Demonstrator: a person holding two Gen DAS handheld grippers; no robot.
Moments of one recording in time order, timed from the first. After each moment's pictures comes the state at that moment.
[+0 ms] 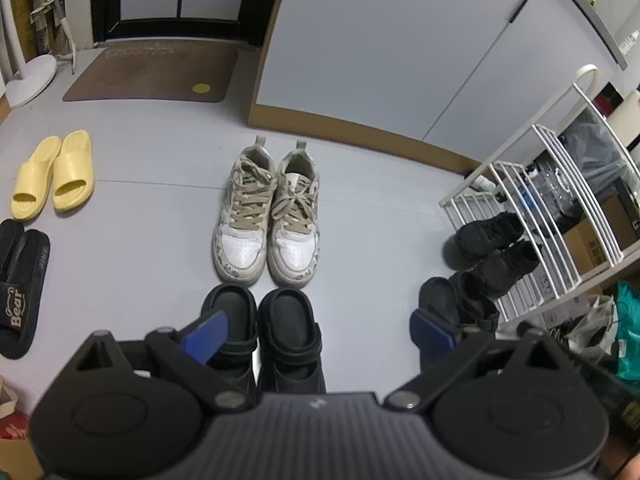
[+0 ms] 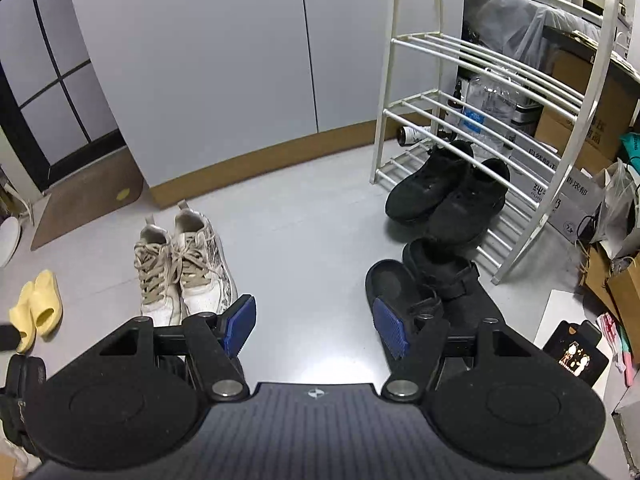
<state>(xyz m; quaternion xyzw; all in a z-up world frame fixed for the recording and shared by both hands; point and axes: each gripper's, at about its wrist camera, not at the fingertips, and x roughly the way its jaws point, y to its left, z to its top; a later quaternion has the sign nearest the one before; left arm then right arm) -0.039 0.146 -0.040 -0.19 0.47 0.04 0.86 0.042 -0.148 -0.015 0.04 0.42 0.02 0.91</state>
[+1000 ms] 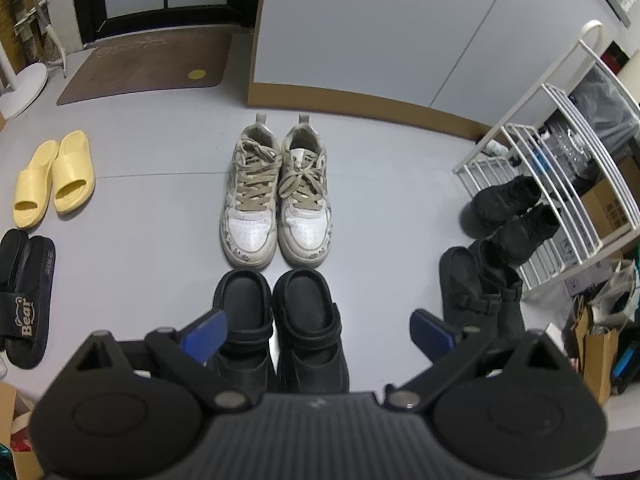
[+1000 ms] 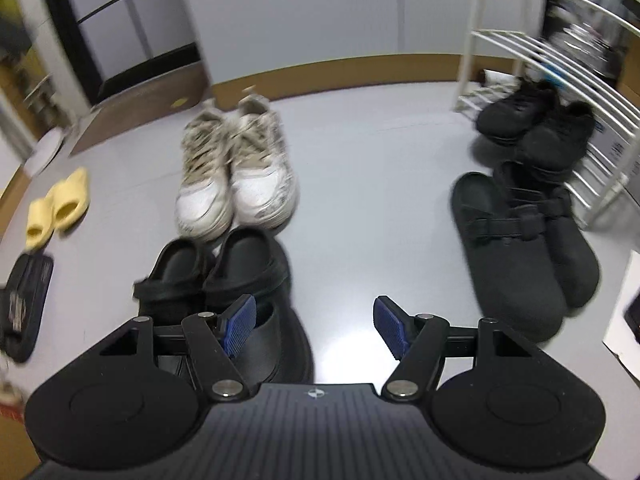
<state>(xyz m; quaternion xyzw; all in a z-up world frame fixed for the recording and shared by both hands) -0.025 0.138 -0.072 -0.13 0.51 0.03 0.85 -0.019 -0.073 -0.177 -0.01 0.45 0.14 0.88</state>
